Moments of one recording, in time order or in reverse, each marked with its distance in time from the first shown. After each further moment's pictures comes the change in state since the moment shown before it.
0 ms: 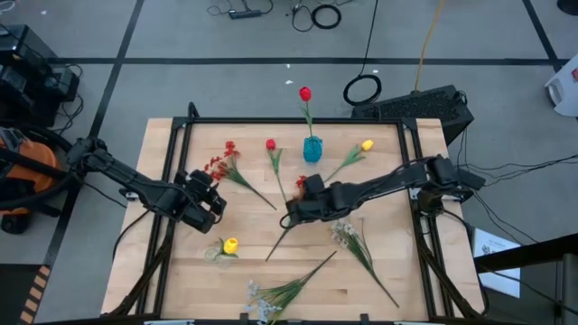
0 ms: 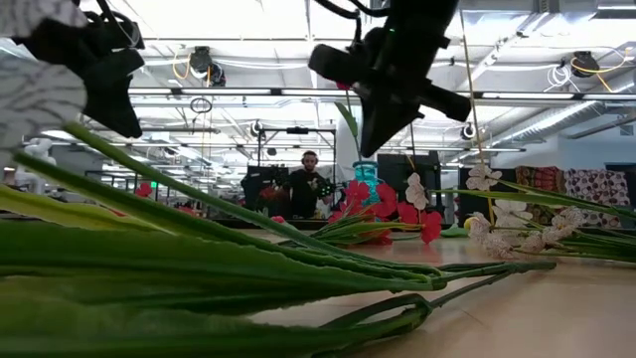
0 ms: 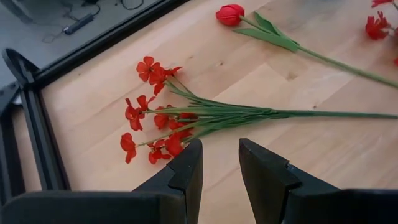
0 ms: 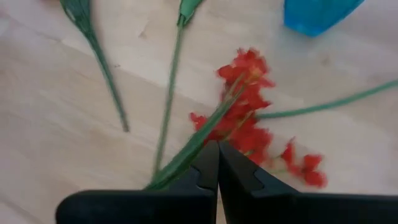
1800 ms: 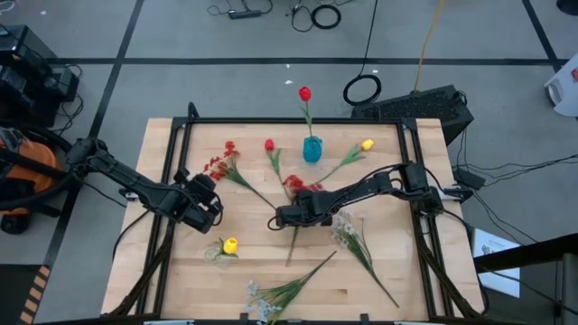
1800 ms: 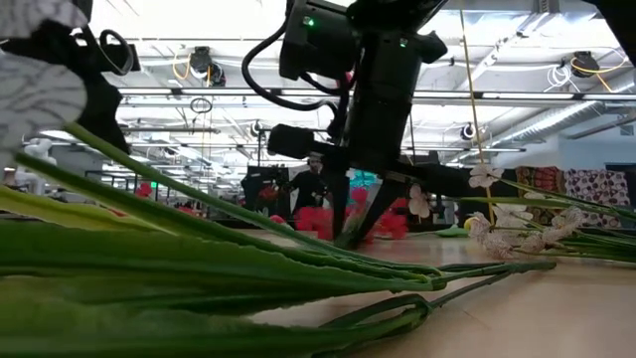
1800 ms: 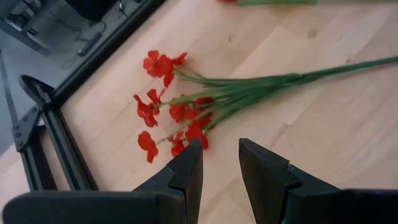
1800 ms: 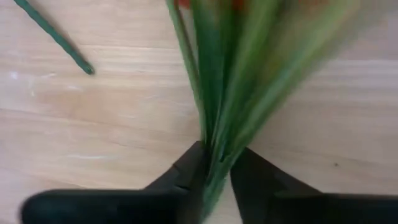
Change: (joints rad) left arm 0.000 0.000 -0.088 0.026 0.021 0.174; right arm -0.051 0.273 0.029 0.151 -0.339 0.335
